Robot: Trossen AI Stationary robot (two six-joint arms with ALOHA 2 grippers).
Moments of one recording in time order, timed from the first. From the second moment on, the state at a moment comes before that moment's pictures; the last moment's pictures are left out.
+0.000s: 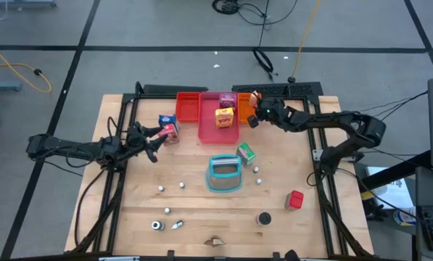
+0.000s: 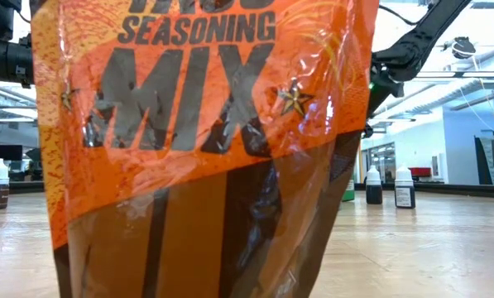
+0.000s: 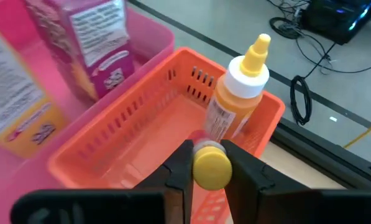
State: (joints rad) left arm -0.06 0.34 0.01 0.44 -0.56 -0.11; right arm -0.56 1.50 0.68 0.18 0.36 0.17
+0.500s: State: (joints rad) left arm -0.06 0.34 0.01 0.44 -0.57 -0.11; right arm -0.59 1.52 0.68 0.30 0.36 0.17
